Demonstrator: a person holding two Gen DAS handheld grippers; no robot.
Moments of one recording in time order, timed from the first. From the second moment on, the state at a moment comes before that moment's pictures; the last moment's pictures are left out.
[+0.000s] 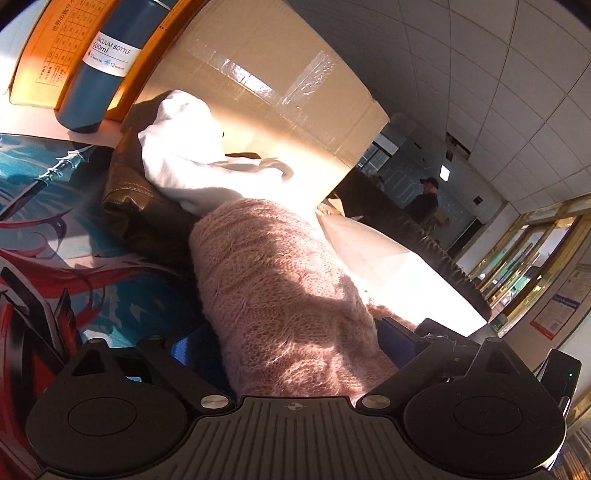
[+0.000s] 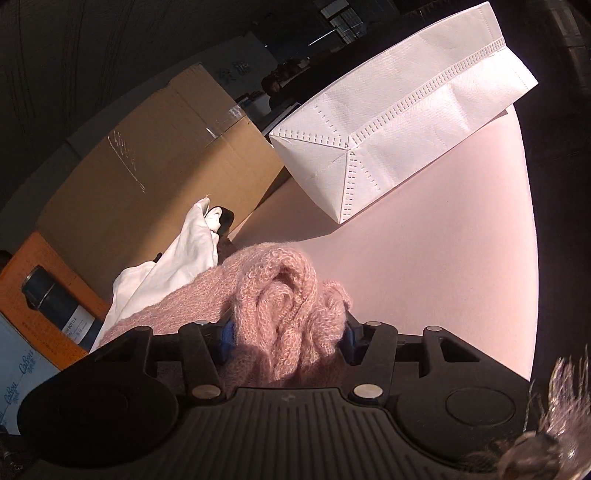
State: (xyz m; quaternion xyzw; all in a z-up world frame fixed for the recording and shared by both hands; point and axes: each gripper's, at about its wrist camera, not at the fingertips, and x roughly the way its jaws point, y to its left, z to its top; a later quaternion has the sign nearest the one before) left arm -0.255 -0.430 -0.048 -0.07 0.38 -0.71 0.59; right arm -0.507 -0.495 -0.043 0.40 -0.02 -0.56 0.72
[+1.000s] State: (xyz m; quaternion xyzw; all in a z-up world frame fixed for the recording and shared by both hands) left arm -0.112 -0.081 0.005 0.03 0.21 -0.52 0.83; right arm -0.278 -0.292 -0.015 0.40 0.09 -0.12 0.90
